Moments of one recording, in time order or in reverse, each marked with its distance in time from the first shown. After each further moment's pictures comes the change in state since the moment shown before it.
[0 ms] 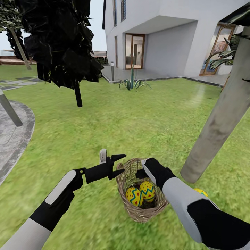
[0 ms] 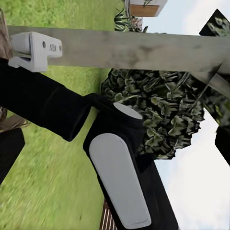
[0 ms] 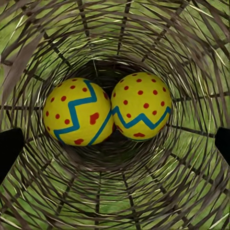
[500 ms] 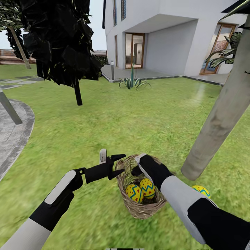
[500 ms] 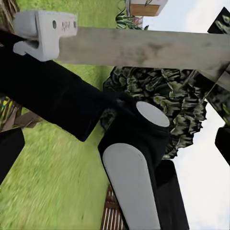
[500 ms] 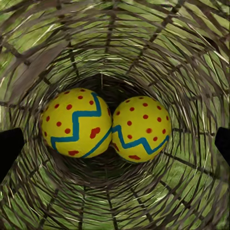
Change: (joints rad) left arm 0.000 0.003 0.000 -0.002 0.001 0.003 0.000; right arm -0.008 -0.005 0.233 -0.109 -0.001 0.038 0.077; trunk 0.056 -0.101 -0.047
